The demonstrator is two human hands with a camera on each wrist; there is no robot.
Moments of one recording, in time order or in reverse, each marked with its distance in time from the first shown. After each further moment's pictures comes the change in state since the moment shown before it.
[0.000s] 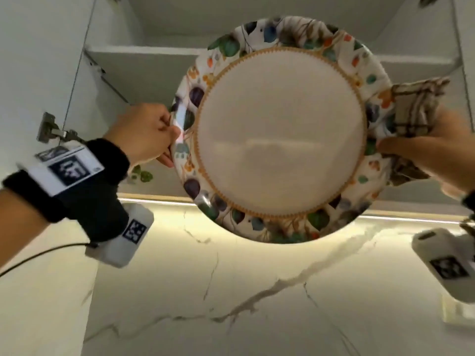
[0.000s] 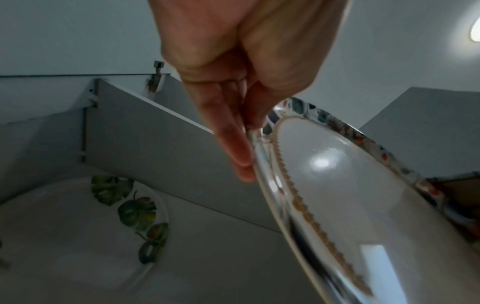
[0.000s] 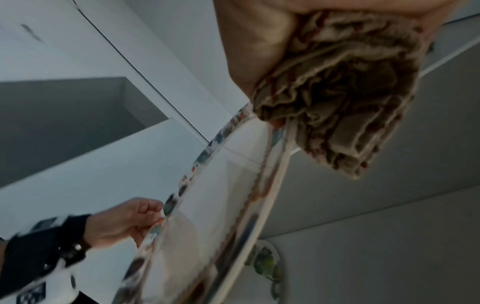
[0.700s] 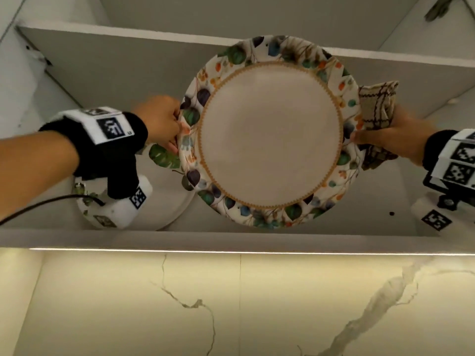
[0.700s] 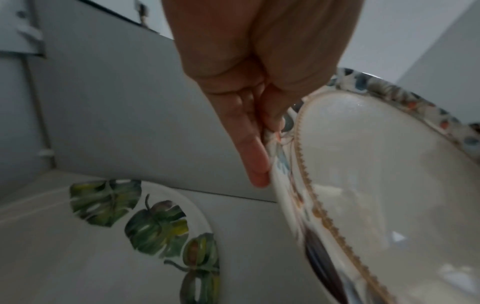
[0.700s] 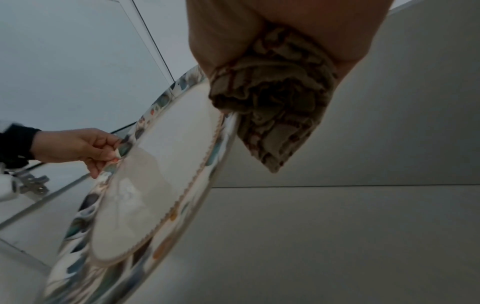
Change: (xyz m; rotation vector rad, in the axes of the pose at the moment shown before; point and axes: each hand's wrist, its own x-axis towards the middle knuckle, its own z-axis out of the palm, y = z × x) left_hand 0.187 -0.082 0.058 0.128 -0.121 0.085; right_hand 0.162 0.048 0.083 -0.421 0.081 -0.101
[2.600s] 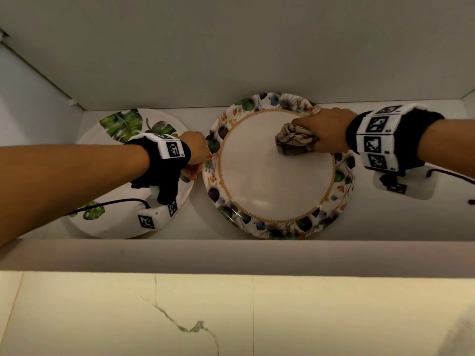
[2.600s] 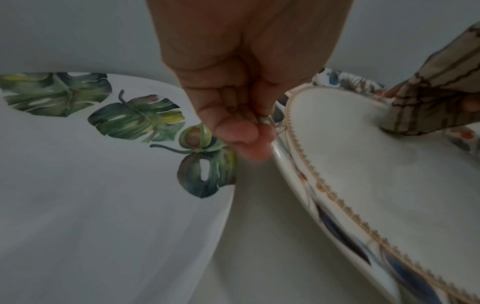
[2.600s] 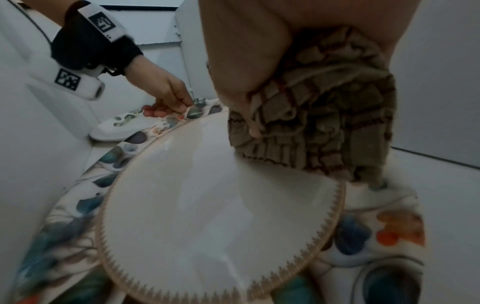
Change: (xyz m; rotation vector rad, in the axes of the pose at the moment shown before) left_hand 0.077 -0.037 0.129 0.400 -0.189 -0.272; right_hand 0.097 0.034 0.141 -0.940 -0.300 -0.455
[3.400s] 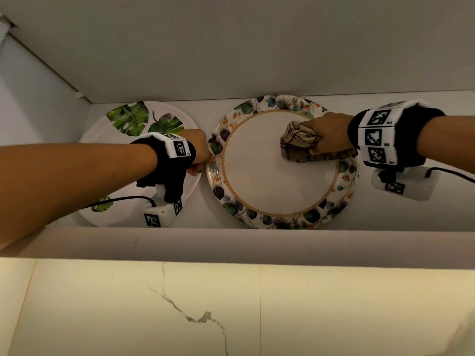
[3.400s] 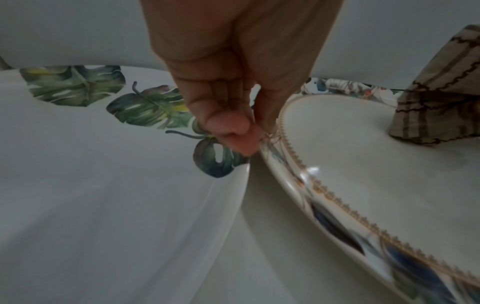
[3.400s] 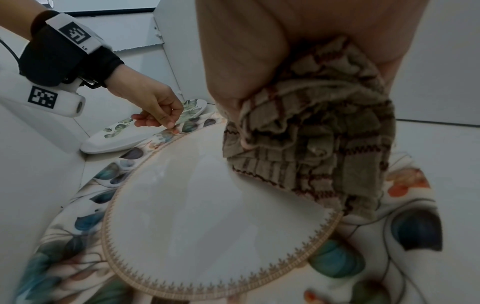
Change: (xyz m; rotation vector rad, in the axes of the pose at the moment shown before) left_hand 0.008 -0.016 0.008 0.033 0.055 0.034; right_hand 0.008 -0.011 0.011 0.191 -0.131 0.025
